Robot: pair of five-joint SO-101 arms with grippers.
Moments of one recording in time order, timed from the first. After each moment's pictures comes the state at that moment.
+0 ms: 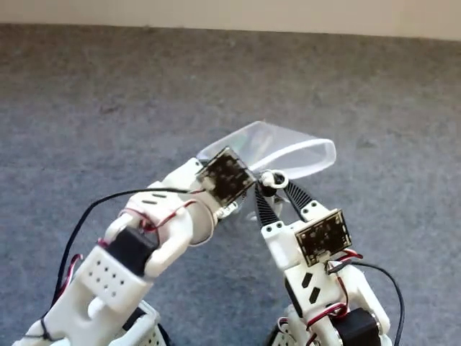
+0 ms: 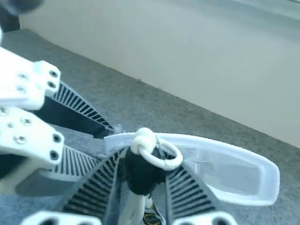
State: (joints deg) left arm 29.6 -60.4 54.3 44.3 -13.3; right arm -25.4 -105.1 67.5 53.1 13.4
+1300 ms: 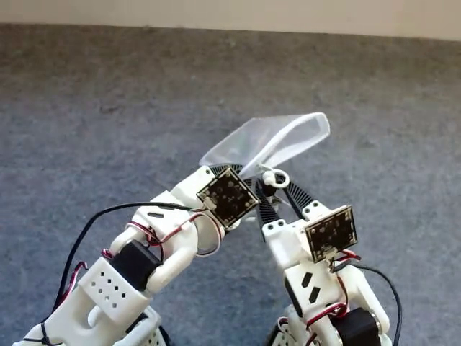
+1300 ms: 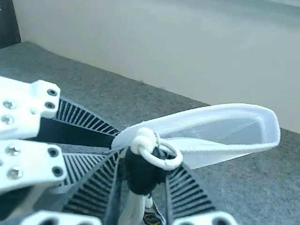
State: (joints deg) left arm 34.0 -62.3 59.4 35.6 -12.6; right arm -25.2 -105.1 67.5 53.0 8.3
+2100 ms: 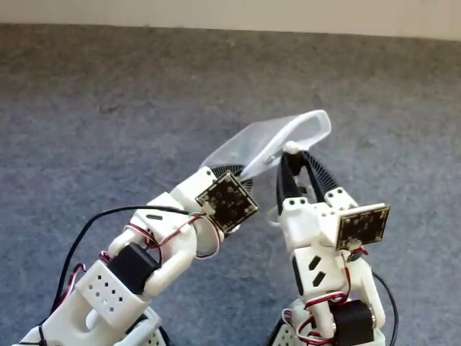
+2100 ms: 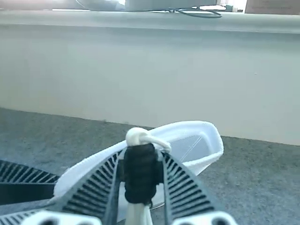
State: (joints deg) left arm 32.9 -63.0 59.1 37.8 -13.8; right arm -12.4 -105.0 72.2 37.8 1.3
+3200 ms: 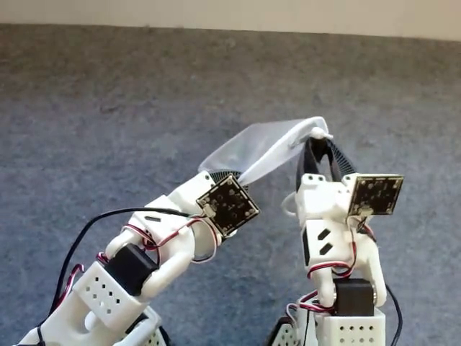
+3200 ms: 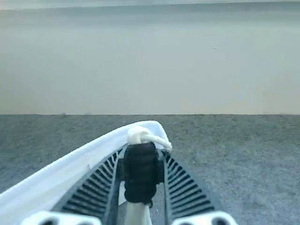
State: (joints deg) left arm 32.8 -62.8 58.1 42.9 -14.9; right arm -2.1 -87.4 71.7 30.1 -0.9
